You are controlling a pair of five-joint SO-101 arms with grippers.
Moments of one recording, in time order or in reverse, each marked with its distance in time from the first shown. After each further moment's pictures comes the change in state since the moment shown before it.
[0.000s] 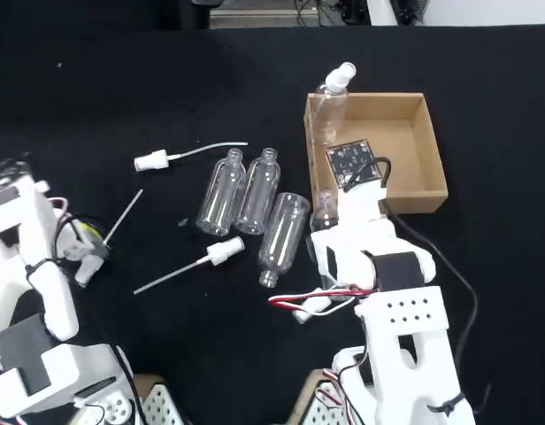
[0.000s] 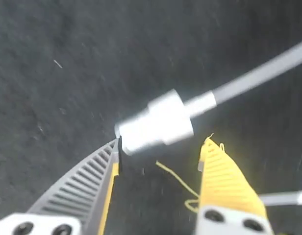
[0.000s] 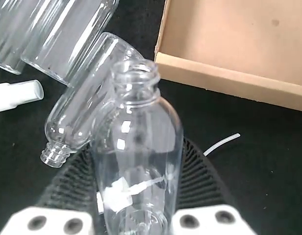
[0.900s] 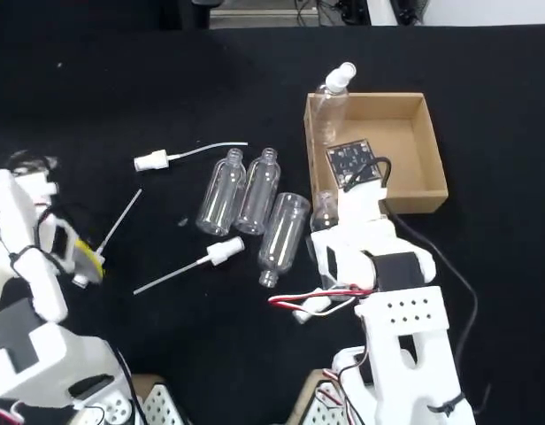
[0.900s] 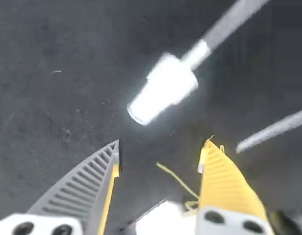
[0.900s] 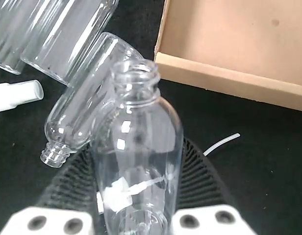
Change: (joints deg) left arm -4.0 6.5 -10.9 14.9 -33.3; right arm 0.0 0.0 0.0 -0.1 0.0
